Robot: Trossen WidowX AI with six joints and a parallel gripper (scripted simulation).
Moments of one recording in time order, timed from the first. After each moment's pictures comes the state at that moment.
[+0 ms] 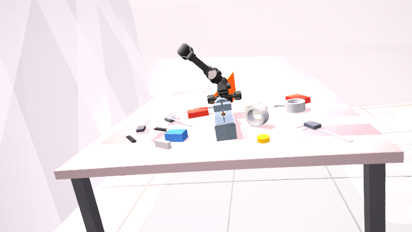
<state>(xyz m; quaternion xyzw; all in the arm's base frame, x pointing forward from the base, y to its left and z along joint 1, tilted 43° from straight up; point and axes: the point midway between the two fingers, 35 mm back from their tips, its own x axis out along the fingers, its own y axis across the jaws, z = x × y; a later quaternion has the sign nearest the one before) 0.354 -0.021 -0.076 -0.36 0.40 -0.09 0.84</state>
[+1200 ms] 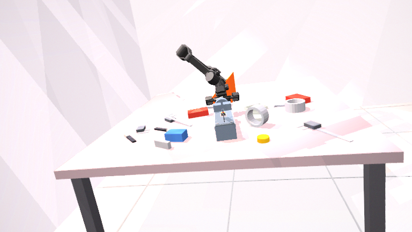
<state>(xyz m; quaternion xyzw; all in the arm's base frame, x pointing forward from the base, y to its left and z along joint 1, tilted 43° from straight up) 0.357 -0.033 -0.072 -0.36 0.40 -0.08 0.84</state>
